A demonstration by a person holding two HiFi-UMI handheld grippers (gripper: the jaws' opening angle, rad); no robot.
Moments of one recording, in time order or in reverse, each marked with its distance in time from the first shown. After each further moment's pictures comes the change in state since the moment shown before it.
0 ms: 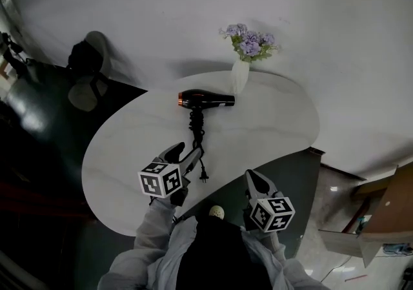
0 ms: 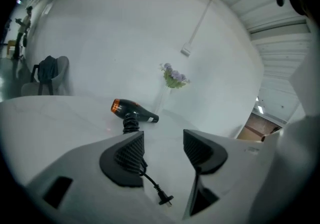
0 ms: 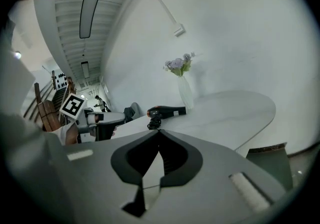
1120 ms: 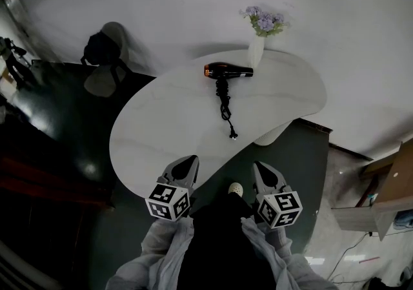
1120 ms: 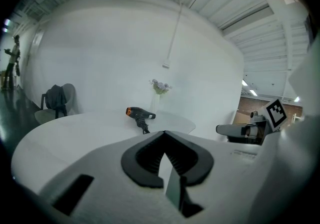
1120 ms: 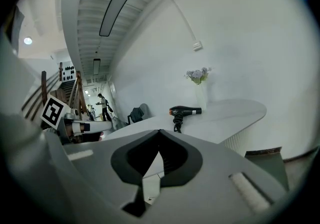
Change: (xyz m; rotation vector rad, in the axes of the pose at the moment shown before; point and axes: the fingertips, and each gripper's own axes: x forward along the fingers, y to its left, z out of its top) left arm -0.226 -0.032 -0.071 0.223 -0.076 0.002; right arm -0.099 0.152 -0.062 -0.111 -0.073 -0.008
